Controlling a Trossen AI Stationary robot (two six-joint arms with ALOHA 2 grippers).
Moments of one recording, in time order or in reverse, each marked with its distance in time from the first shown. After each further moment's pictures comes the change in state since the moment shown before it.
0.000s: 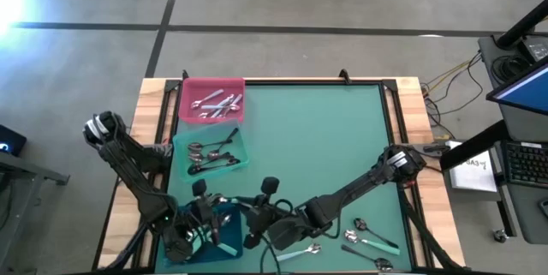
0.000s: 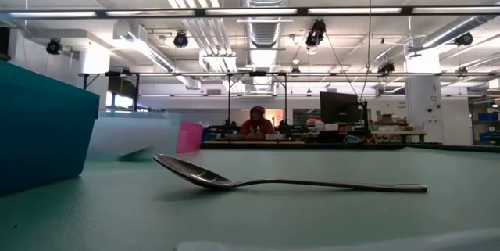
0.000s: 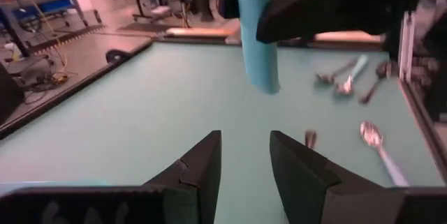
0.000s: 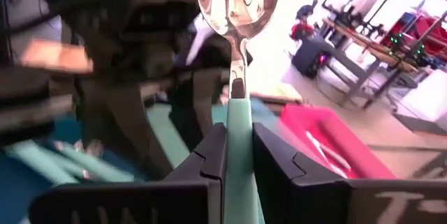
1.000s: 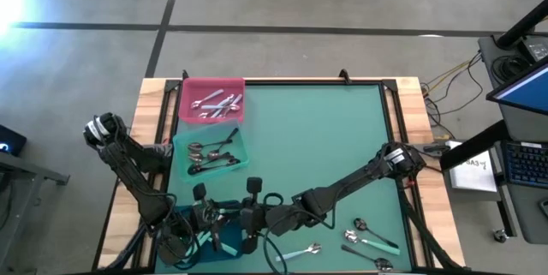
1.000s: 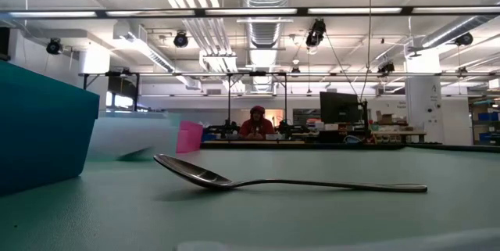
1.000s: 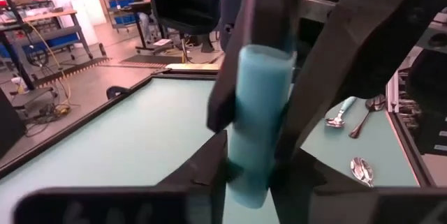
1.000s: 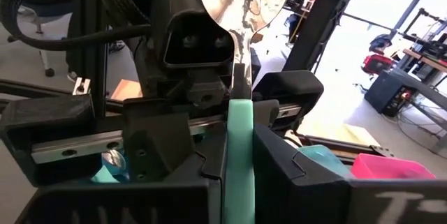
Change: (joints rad) left arm -0.004 0.016 0.001 0.330 -0.079 0.315; right arm -0.055 0.004 -0.002 0.149 -0.335 -0.068
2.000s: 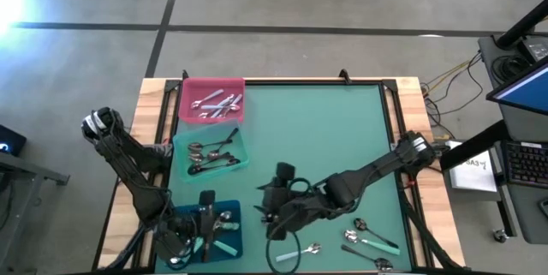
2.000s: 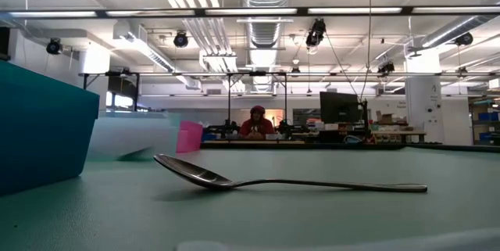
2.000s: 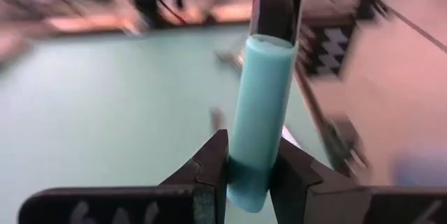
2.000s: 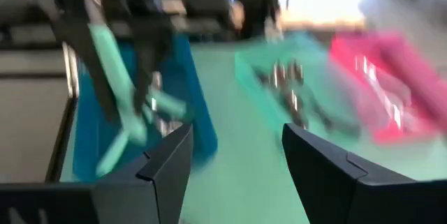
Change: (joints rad) left arm -0.007 -0.076 0.001 -0.133 0.415 -0.014; right arm 0.022 -0.194 0.080 -0.770 0.004 0.471
